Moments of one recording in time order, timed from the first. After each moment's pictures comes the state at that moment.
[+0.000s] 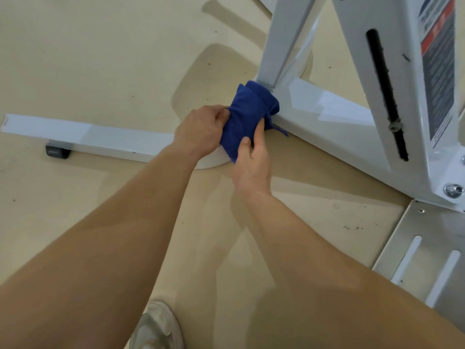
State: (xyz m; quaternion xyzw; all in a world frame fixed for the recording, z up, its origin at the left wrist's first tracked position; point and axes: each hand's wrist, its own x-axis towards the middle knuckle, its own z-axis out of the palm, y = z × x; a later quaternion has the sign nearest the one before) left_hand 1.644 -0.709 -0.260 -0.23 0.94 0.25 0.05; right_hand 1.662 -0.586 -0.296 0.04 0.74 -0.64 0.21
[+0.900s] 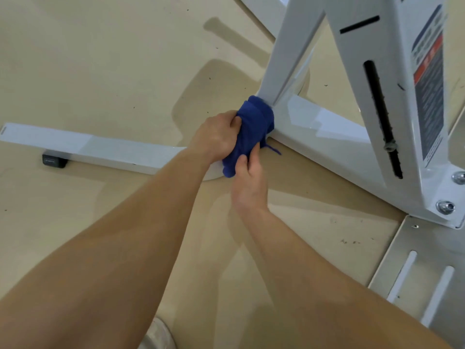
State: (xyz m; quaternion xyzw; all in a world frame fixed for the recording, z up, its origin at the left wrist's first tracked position) left_hand 1.619 -0.697 -0.255 -0.23 0.92 0.31 0.09; right_hand 1.667 -0.582 -0.287 0.04 0.73 -0.64 0.24
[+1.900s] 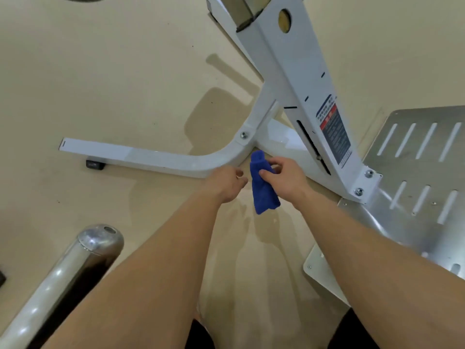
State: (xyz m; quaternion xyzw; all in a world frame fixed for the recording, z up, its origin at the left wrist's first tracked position) left_hand 1.708 -0.633 -0.135 -0.25 0.87 0.31 0.29; right_hand 1.641 -0.472 -0.136 -0.02 0.80 -0.47 0.36
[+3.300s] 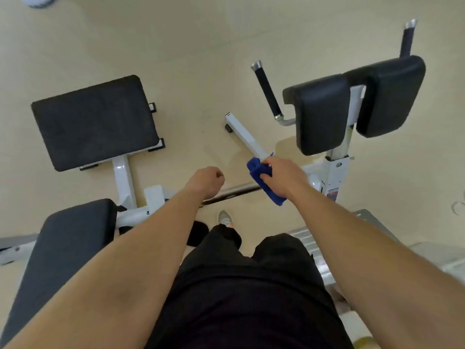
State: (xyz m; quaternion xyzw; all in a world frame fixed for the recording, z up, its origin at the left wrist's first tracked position) left_hand 2.032 -0.709 0.502 -0.55 0.71 0.40 0.18; right_hand 1.833 -0.620 0.524 -0.50 0.78 0.00 0.37
